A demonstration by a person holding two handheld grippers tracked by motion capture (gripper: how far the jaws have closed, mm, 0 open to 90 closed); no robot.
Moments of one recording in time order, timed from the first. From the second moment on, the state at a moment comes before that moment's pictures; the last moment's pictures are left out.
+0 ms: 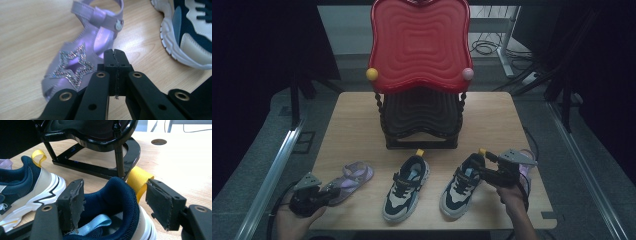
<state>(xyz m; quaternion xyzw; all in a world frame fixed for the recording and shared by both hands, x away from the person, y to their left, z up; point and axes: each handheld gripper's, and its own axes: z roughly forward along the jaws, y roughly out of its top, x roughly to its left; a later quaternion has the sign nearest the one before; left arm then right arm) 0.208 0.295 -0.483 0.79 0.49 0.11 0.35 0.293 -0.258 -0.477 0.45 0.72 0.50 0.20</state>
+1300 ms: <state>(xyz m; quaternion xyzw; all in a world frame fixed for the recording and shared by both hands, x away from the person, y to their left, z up) 0.206 0.312 -0.516 0.78 0.54 0.09 0.30 0.292 -0.255 -0.483 0.46 0.72 0.48 0.19</state>
